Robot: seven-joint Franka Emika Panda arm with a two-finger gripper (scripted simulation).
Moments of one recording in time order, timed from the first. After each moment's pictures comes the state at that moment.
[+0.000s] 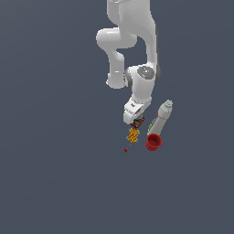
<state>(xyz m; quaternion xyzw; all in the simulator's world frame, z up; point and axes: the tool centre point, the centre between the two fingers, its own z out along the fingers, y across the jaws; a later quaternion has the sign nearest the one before) -0.123 0.114 0.069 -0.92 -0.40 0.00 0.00</state>
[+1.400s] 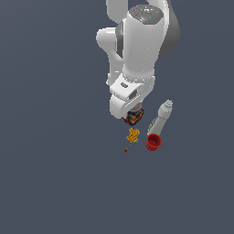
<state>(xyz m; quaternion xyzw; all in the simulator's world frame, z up) -0.008 0.060 0.264 -0.92 -0.40 0.00 0.00</state>
